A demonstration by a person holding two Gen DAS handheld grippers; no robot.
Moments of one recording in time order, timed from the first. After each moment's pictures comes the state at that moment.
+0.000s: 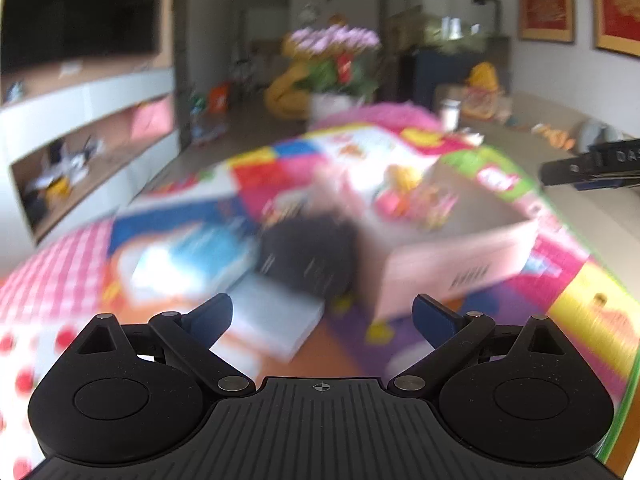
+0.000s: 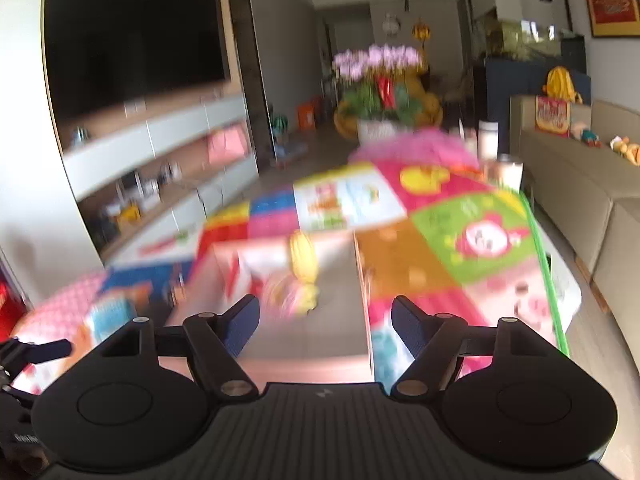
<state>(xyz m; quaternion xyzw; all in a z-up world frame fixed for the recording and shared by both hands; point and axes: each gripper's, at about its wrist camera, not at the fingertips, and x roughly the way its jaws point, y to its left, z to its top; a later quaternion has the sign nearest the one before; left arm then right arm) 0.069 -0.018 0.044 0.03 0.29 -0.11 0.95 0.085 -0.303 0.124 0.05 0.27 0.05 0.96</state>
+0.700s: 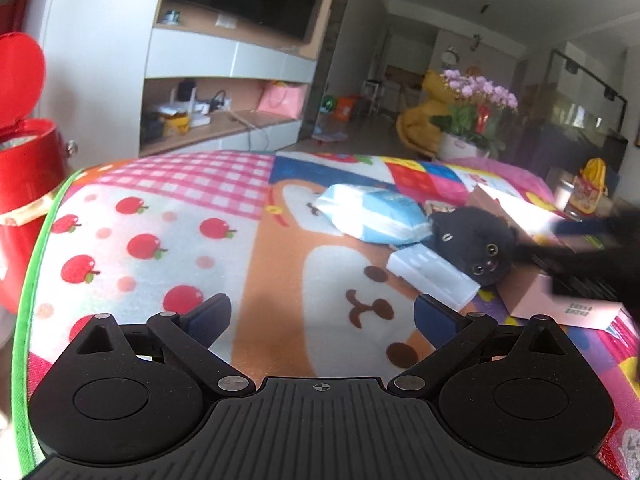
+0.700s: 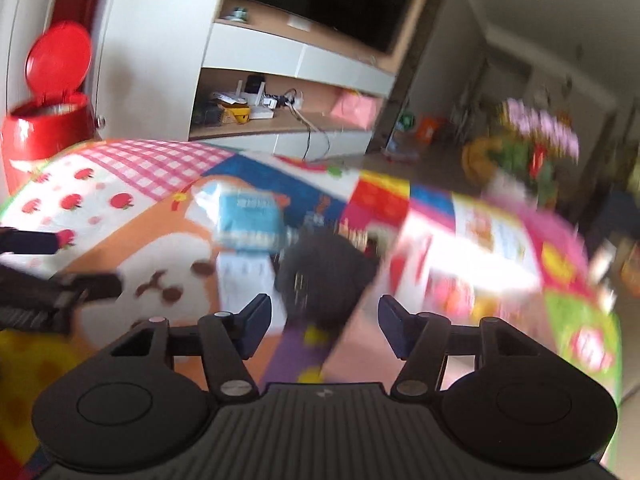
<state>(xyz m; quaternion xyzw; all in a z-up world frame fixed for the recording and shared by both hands) 0.019 0.088 0.012 -0.13 0.25 0.04 0.96 0.081 -0.096 0.072 -0.23 0.24 0.19 0.92</state>
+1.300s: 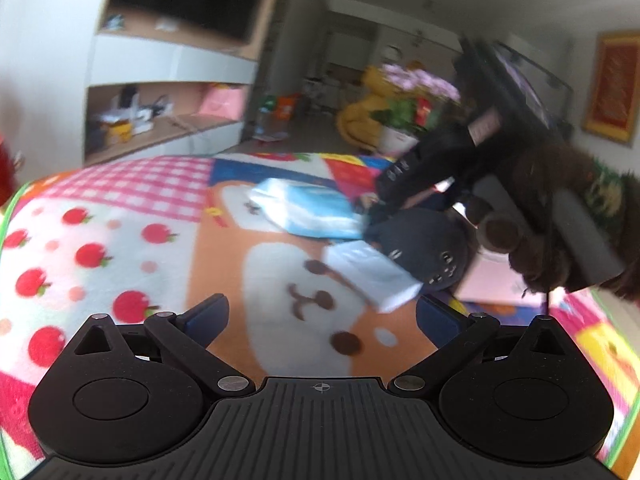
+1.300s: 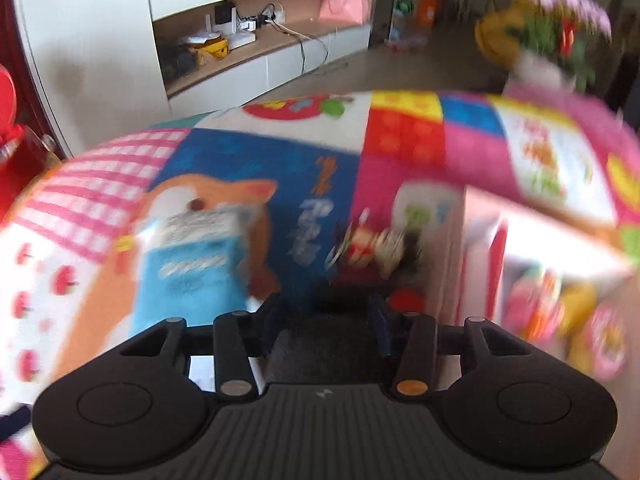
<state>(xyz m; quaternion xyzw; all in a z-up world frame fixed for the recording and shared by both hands) 0.014 0.071 0.013 -0.10 0.24 -0.05 0.96 0.222 -0.065 0.064 -0.09 0.44 0.18 0.88</state>
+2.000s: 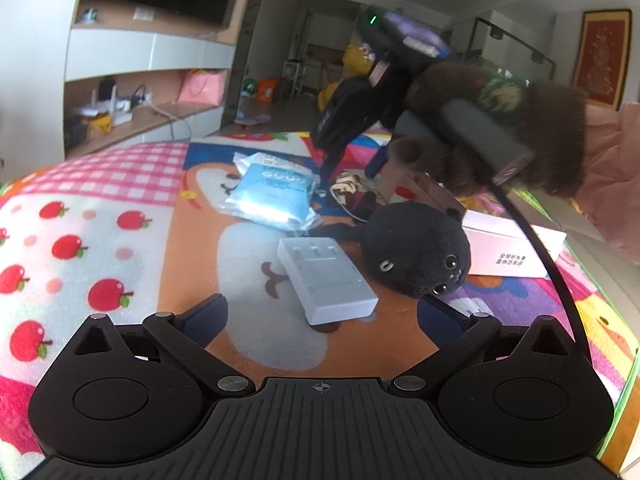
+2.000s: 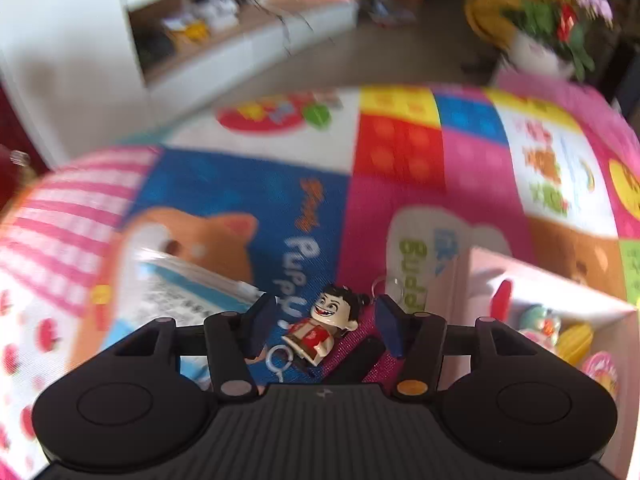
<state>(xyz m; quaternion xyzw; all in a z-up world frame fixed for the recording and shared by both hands) 0.019 0.066 0.007 -0.10 0.27 -0.07 0.95 0.296 -0.038 0.067 -0.12 0.49 0.13 0.85</state>
